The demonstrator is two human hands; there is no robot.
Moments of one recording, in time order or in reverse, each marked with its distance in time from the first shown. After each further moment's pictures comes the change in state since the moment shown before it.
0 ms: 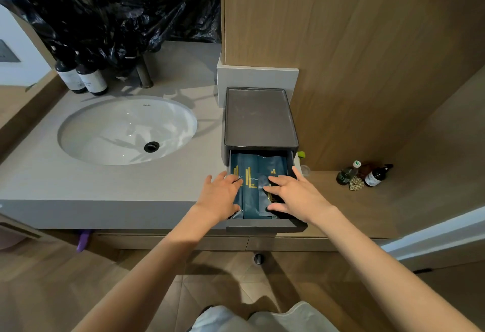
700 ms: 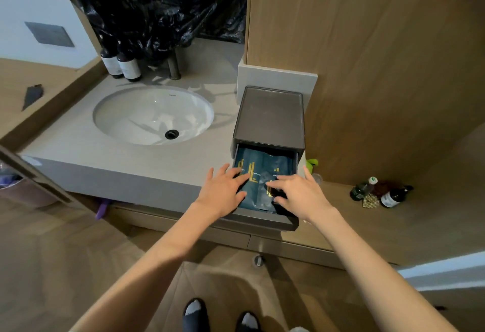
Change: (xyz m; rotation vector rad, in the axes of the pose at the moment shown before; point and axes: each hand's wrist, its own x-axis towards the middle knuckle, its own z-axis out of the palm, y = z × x) left_hand -0.024 0.029 0.000 -0.128 0.109 -0.164; right_hand -0.019 0.007 -0.010 0.059 0.137 0.002
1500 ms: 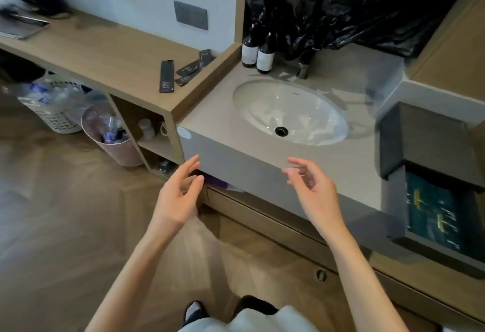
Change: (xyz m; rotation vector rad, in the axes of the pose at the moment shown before) left_hand -0.258 -0.336 -0.012 -1.121 0.642 -0.509; right_hand 0.071 -0.367 -0.027 1.186 0.319 0.033
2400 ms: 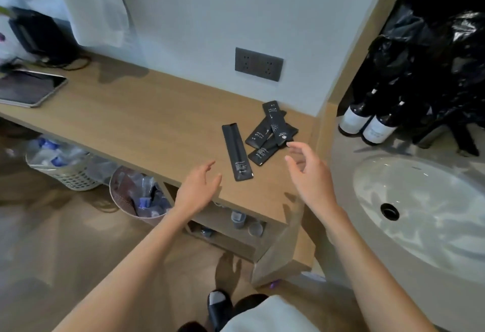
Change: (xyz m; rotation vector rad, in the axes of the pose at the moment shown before) left_hand 0.493 -0.123 -0.227 0.498 -0.181 0.009; right_hand 0.380 -0.117 0.361 -0.333 0.091 -0.114
